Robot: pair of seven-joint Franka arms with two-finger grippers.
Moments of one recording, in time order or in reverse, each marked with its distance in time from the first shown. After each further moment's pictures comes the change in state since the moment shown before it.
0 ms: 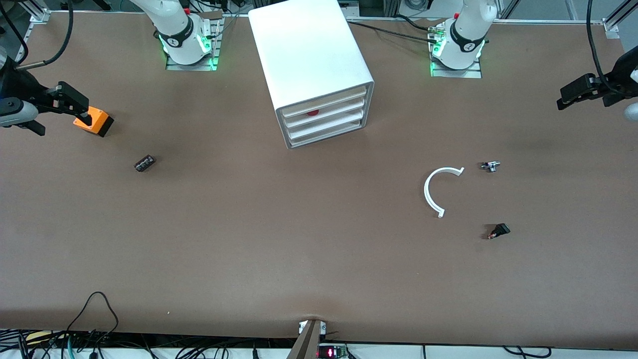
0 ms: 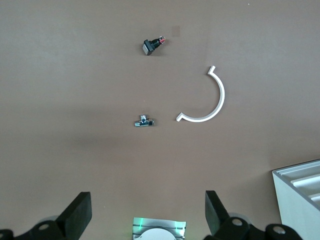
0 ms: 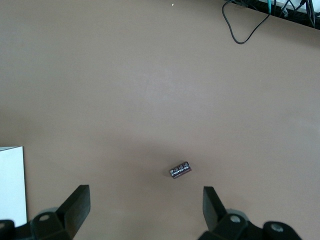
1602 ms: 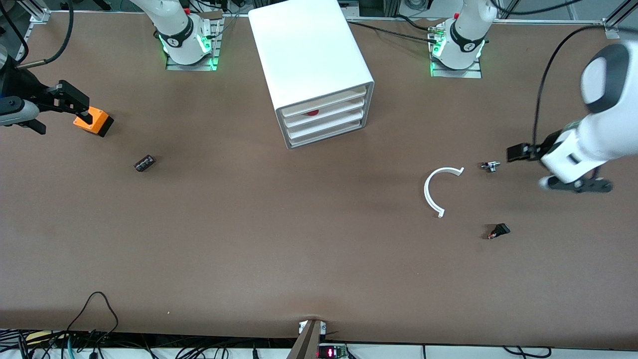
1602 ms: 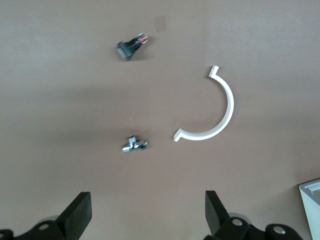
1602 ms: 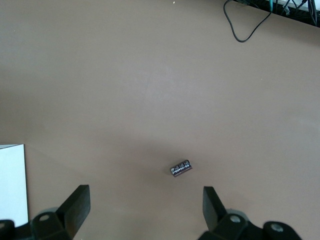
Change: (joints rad) left arm -0.082 0.164 0.072 -0.121 -0.008 0.208 0.074; right arm 0.001 -0.006 0.002 0.000 0.000 -0.010 -0.001
